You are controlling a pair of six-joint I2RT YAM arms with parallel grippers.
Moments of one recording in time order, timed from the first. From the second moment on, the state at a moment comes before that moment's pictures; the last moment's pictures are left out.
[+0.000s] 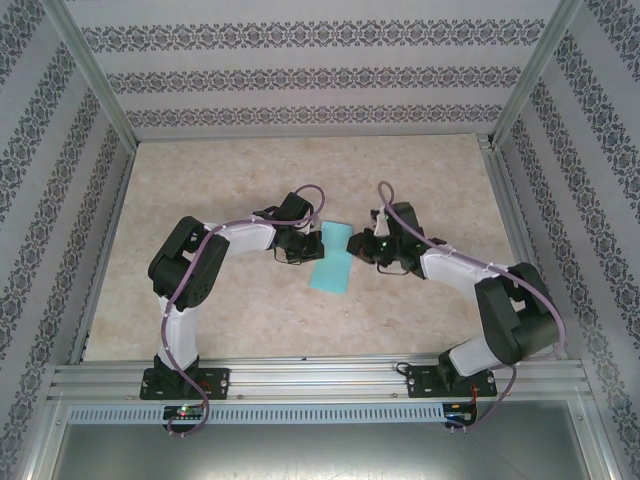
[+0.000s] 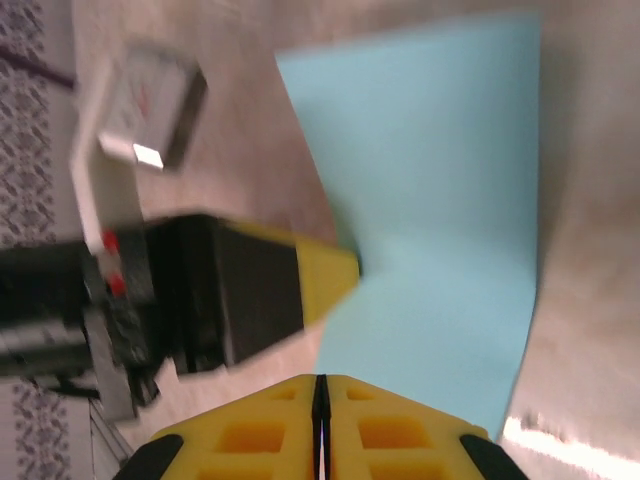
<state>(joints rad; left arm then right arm) -0.55 2.00 1.23 -0.32 0.43 -0.66 0.37 1.52 0.74 0.01 -0.54 0.80</state>
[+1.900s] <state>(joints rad) -0.55 2.00 1.24 -0.35 0.43 -0.63 0.28 1.92 1.10 -0.11 -0.64 0.71</state>
